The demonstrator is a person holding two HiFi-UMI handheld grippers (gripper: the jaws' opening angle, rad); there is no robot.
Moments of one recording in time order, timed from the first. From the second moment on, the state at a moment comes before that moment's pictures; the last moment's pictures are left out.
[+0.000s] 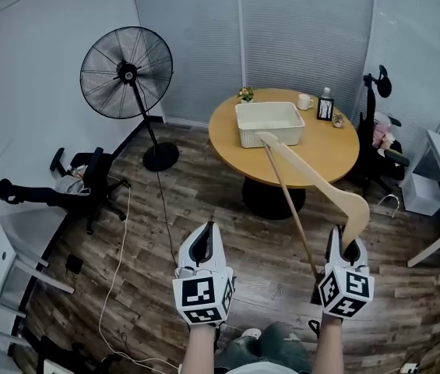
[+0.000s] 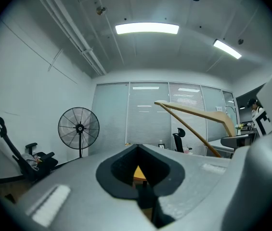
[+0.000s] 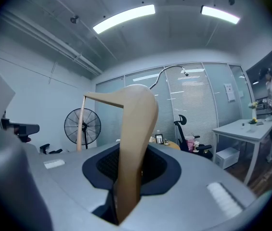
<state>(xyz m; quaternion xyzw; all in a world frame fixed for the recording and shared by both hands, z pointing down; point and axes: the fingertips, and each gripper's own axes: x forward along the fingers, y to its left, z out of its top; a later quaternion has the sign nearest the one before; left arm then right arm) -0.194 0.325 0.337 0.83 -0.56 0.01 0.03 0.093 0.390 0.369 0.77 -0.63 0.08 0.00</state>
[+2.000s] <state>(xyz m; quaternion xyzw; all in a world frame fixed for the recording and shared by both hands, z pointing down) -0.063 0.042 0.356 0.78 -0.63 0.03 0.05 0.232 0.058 0.399 0.71 -0.69 0.12 0.03</state>
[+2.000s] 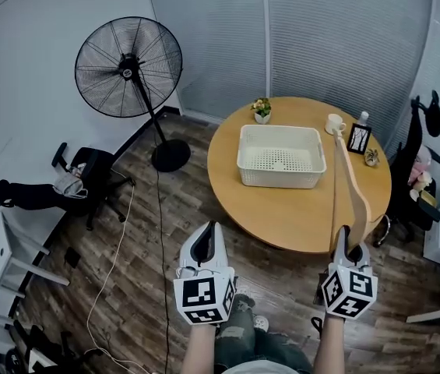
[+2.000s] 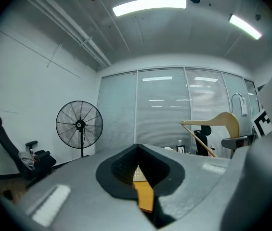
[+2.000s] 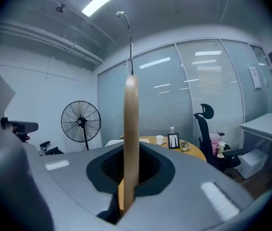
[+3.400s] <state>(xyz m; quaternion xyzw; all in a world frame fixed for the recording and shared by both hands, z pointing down) -0.089 -0.267 0.352 0.80 -0.60 0.02 0.04 0.179 -0.232 0.400 0.70 -0.71 0.11 0.06</state>
